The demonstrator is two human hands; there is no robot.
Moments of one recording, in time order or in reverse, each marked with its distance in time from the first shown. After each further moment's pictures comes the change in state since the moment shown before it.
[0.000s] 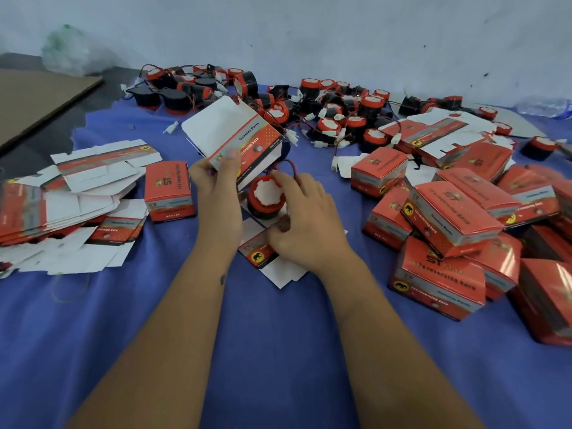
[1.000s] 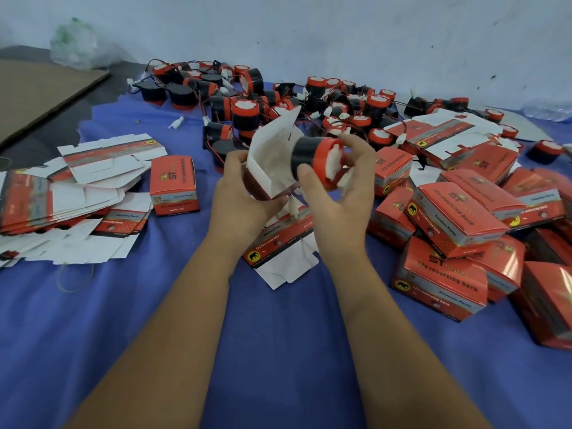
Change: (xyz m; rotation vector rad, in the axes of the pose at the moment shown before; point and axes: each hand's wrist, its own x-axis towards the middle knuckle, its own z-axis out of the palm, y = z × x) left_hand -0.005 -0.008 -0.004 0.500 -0.227 0.193; right_hand -0.004 -0.016 -0.017 0.870 0.603 0.164
